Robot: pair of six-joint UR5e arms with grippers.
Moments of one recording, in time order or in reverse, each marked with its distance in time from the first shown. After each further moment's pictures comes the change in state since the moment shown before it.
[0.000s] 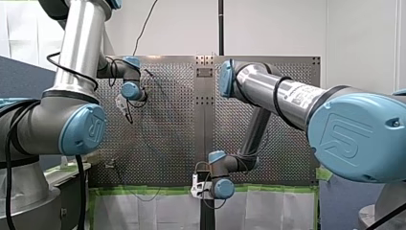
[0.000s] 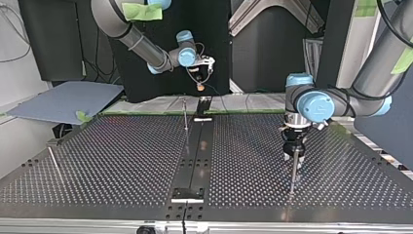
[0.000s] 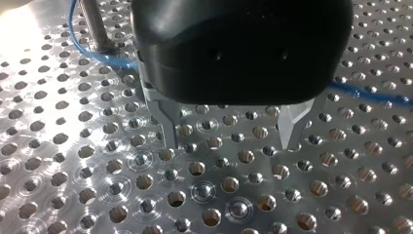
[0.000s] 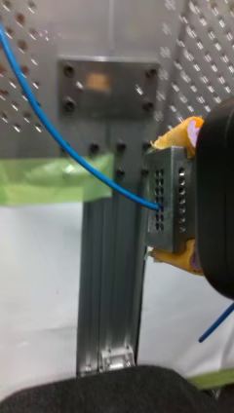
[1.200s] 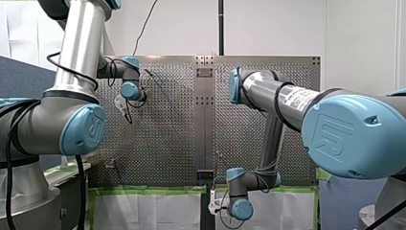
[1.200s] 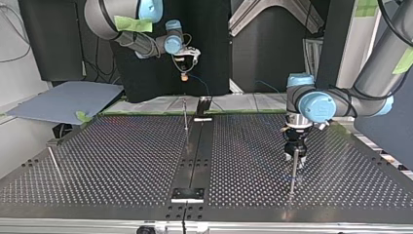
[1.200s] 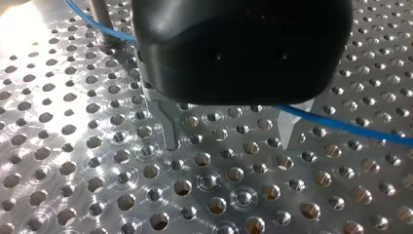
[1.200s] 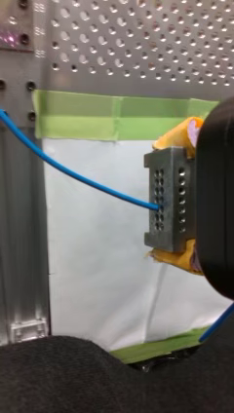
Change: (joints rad) left arm 0.008 0.000 0.000 0.000 -0.001 -0.011; right arm -0.095 0.041 0.196 -0.248 0.036 -0.029
